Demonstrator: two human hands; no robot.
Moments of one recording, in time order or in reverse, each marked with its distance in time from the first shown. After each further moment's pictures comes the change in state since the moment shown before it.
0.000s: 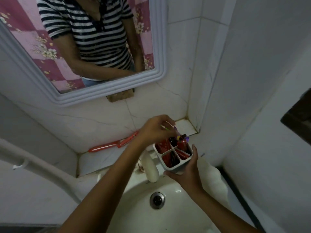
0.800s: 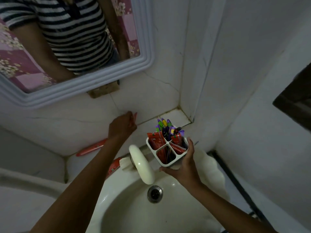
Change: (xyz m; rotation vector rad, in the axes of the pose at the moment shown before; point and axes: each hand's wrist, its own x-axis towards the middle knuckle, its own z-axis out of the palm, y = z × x) left_hand 0.033 -0.112 -0.033 0.615 0.275 -0.108; right_hand -0.001 0.004 0.004 -0.052 0.034 -0.058
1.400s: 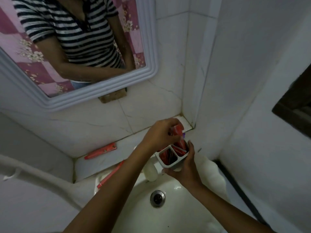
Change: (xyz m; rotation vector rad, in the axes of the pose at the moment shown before) left_hand -0.059 0.131 -0.037 -0.322 -0.191 0.370; right_hand 0.003 0.000 -0.002 -0.035 -0.026 0.066
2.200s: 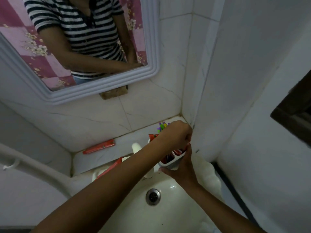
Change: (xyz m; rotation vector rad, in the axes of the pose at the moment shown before) left_hand 0.021 0.038 0.023 0.403 -0.208 0.085; right_hand 0.000 -0.011 -0.005 0.011 -0.013 0.016
